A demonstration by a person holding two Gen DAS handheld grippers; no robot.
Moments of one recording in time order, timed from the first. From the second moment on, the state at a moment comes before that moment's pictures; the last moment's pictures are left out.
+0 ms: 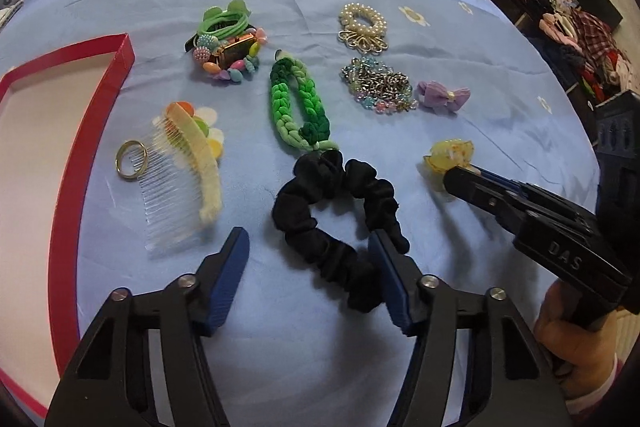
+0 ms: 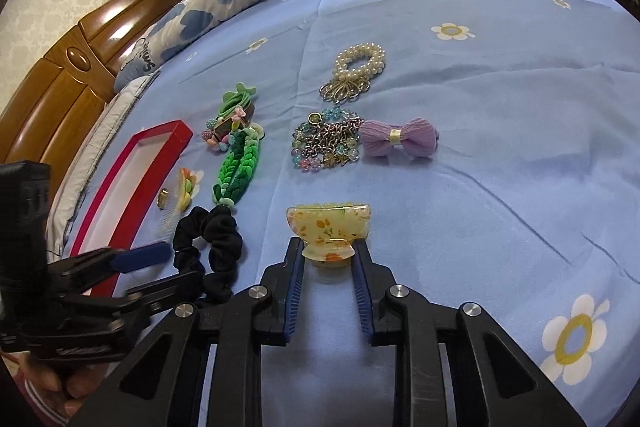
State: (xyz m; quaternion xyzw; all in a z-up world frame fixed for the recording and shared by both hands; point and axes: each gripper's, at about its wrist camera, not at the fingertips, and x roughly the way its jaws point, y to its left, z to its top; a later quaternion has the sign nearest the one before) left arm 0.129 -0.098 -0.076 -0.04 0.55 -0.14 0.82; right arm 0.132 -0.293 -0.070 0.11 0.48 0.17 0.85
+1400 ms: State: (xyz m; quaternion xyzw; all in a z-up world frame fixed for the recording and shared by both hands) left arm 0.044 0.087 0.003 -0.16 0.46 -0.03 0.87; right arm 0.086 -0.124 -0.008 0.07 0.45 0.34 0.82
